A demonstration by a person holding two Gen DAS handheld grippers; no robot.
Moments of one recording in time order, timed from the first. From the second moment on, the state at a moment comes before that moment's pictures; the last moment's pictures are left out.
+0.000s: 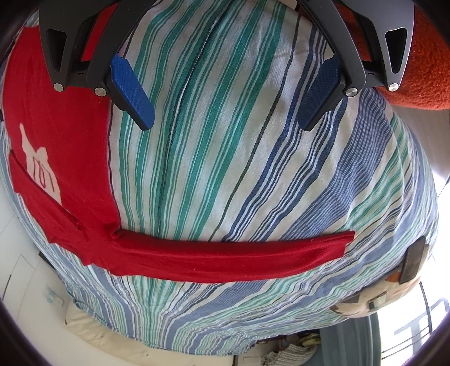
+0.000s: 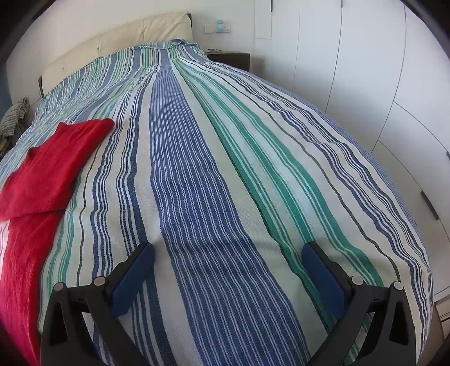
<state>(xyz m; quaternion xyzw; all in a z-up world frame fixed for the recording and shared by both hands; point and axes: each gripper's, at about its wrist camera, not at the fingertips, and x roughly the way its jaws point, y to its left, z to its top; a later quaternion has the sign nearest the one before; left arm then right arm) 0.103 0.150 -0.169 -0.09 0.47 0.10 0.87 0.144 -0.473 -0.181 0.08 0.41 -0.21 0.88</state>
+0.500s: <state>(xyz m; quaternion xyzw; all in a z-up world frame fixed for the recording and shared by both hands) 0.104 0.160 -0.164 -0.12 0.46 0.10 0.87 0.143 -0.473 -0.181 0.08 0.41 -0.21 0.88</state>
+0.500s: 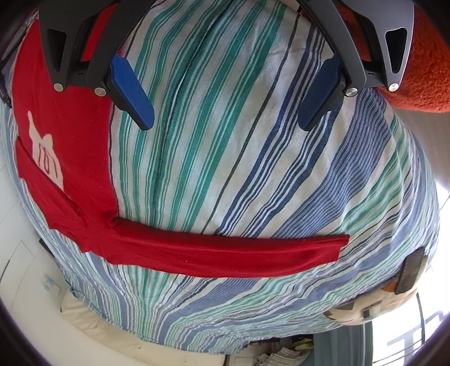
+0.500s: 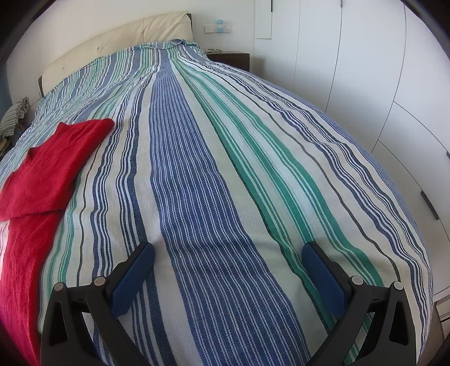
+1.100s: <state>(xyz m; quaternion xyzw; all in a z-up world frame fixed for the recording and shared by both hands) 0.103 0.155 -0.165 -0.11 0.46 0.10 0.88 0.144 -0.473 -0.181 0.08 0.41 -0.21 0.88</state>
